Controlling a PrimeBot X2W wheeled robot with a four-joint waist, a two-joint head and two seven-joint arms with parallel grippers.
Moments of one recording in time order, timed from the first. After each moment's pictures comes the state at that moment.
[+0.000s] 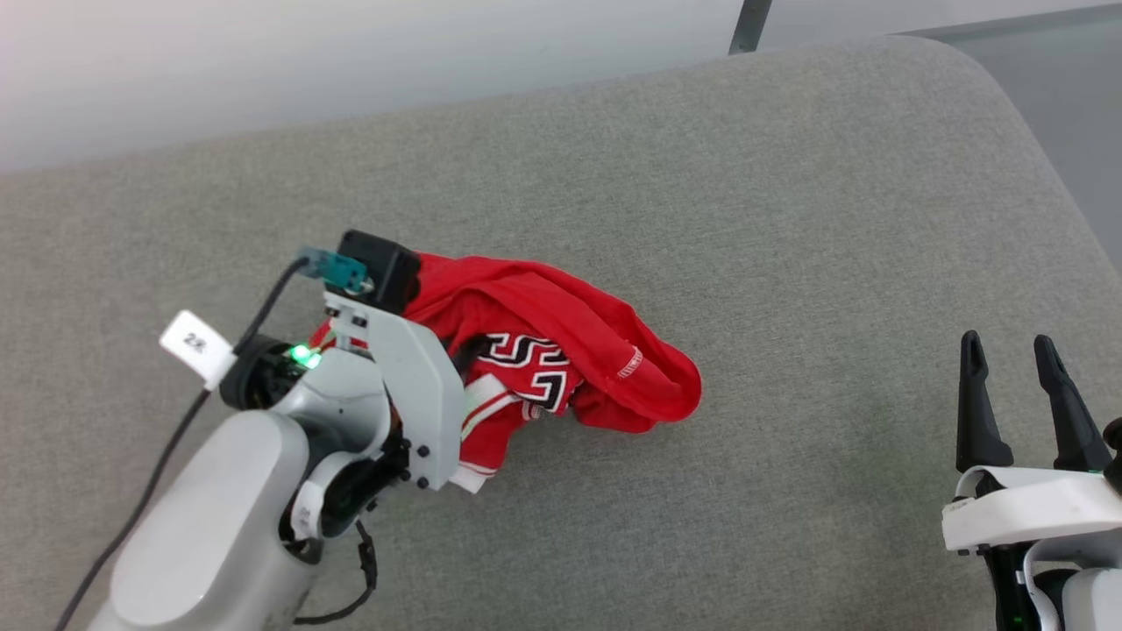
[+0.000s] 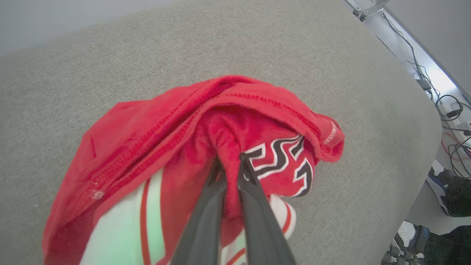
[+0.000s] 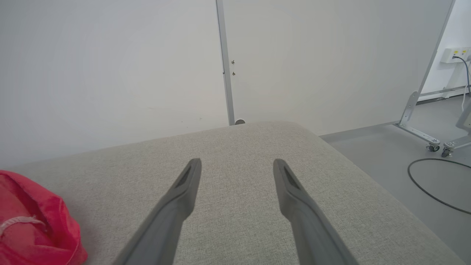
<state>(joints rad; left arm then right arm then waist) -0.55 0.43 -0.48 0.01 -0.70 0.07 0.68 -0.16 -0.05 -0.14 0.10 0.21 0.13 -0.17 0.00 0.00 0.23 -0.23</state>
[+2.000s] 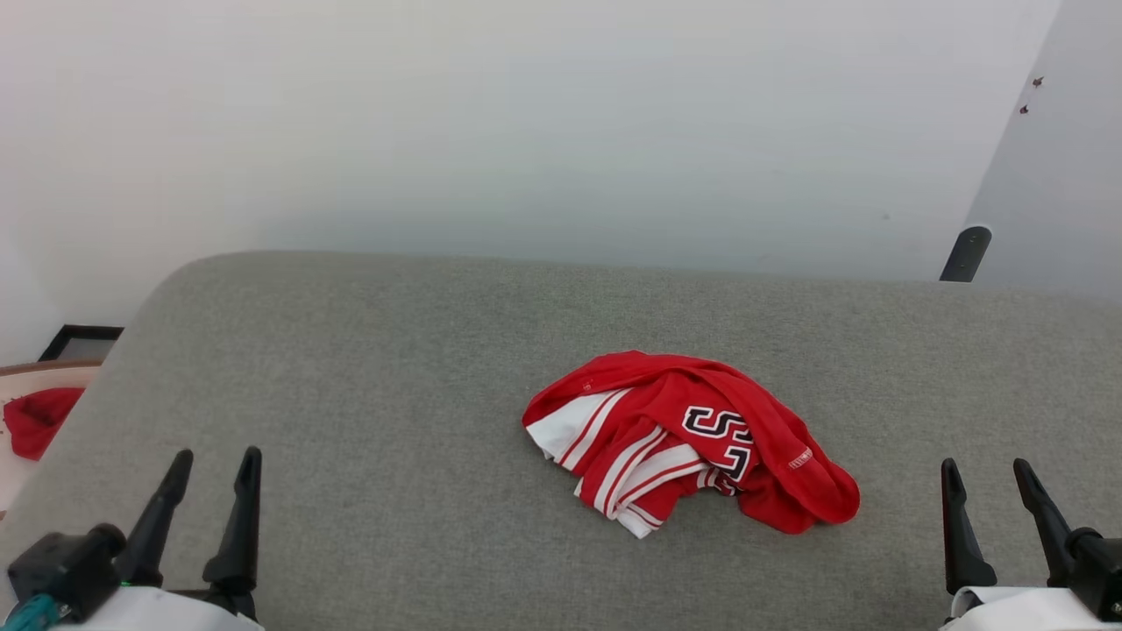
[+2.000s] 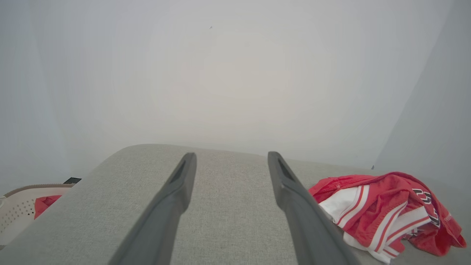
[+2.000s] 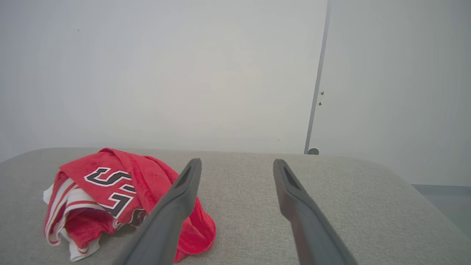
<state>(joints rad) 0.05 0.51 -0.13 0.01 -0.66 0.02 -0.22 0.03 -0.06 -0.12 0.11 0.11 0.13 -0.18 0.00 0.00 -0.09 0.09</state>
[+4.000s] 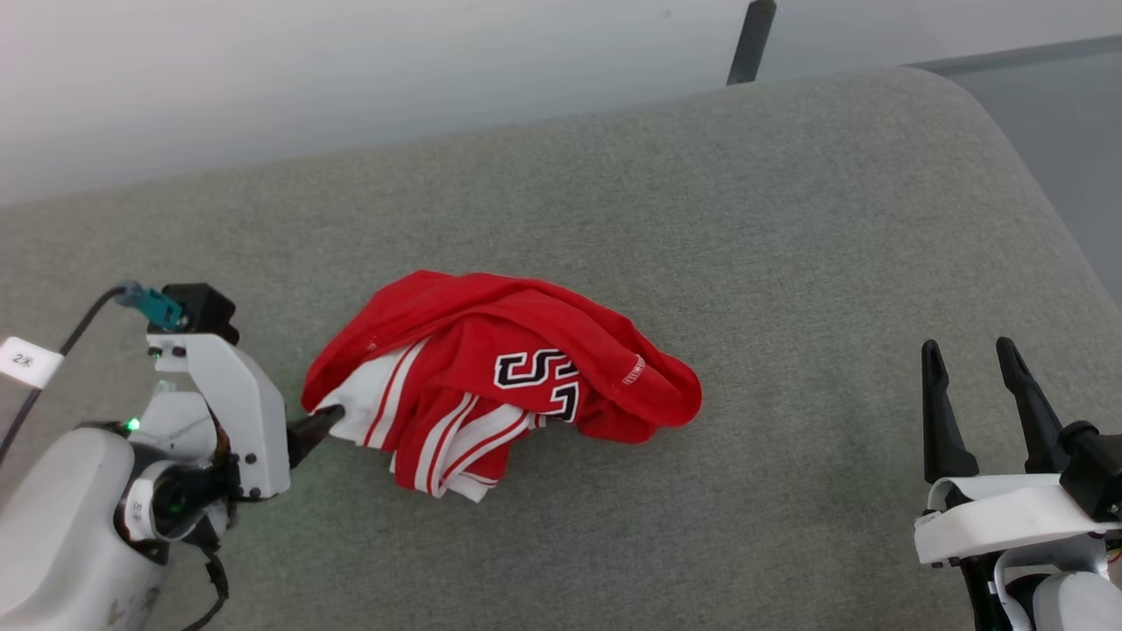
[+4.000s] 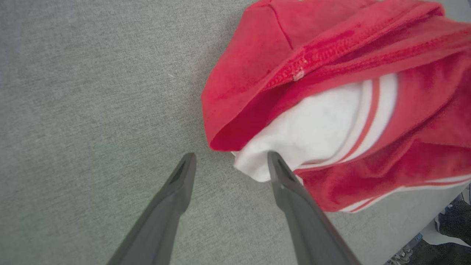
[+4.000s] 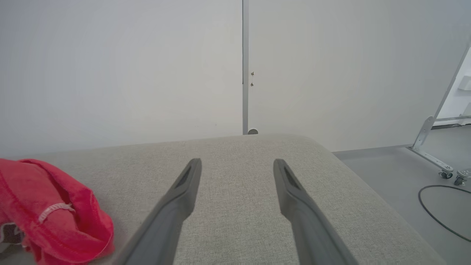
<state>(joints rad) -0.50 0.61 -0.38 0.26 -0.92 0.03 0.74 -0.15 -0.06 -0.07 0.11 0.14 0.13 -0.20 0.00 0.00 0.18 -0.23</state>
